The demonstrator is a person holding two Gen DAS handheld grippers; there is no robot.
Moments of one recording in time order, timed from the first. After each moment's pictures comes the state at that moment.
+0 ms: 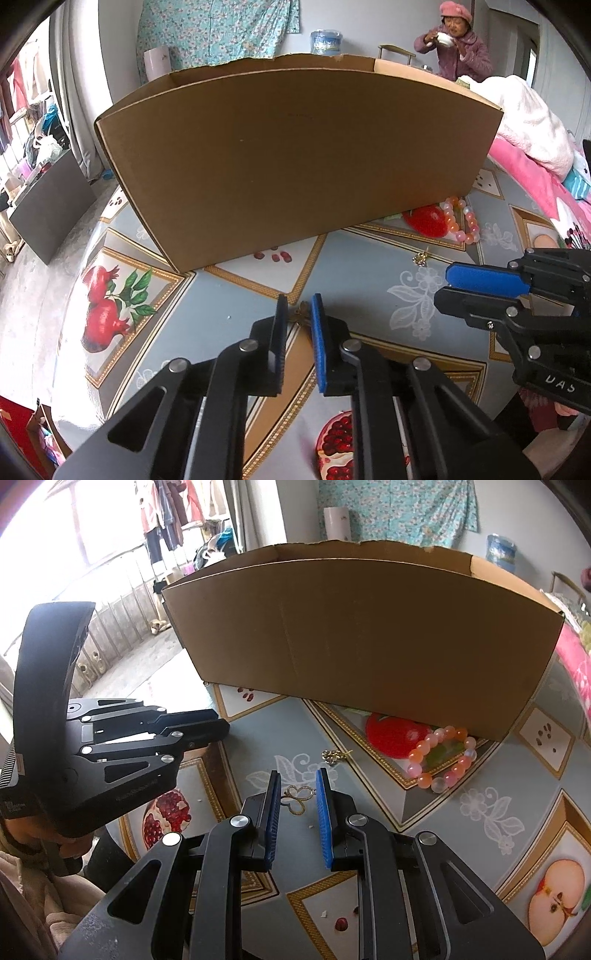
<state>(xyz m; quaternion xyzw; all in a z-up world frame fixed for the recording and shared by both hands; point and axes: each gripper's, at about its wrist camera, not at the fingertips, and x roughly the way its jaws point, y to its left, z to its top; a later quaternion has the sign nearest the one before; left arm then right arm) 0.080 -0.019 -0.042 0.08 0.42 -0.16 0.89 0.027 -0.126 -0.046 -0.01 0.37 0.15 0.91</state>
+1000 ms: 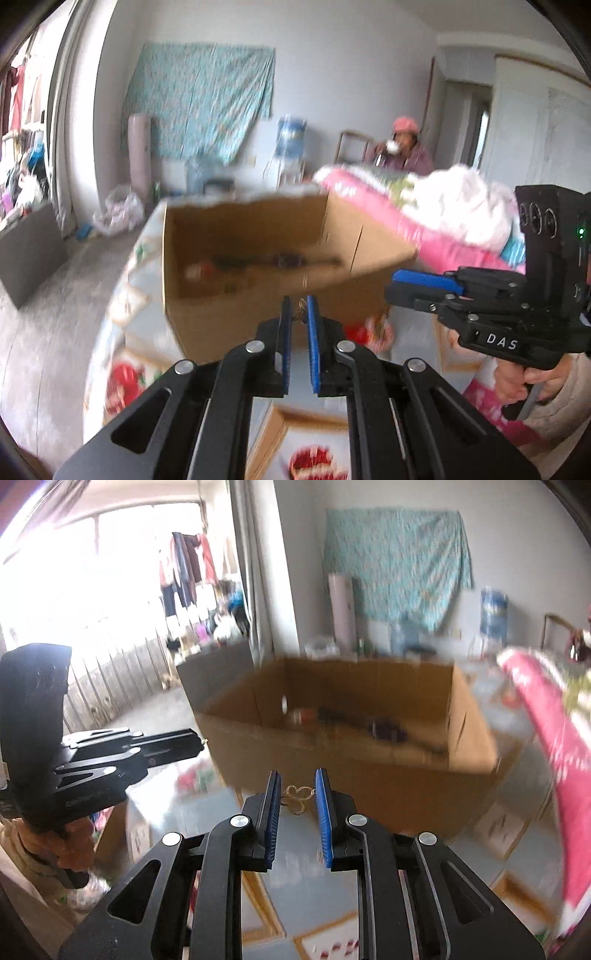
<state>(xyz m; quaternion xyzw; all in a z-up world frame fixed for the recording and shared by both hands) 0.049 0.013 0.081 0.01 0.25 -0.26 0.93 0.012 -0.141 0.066 0.00 0.22 0.18 0.96</state>
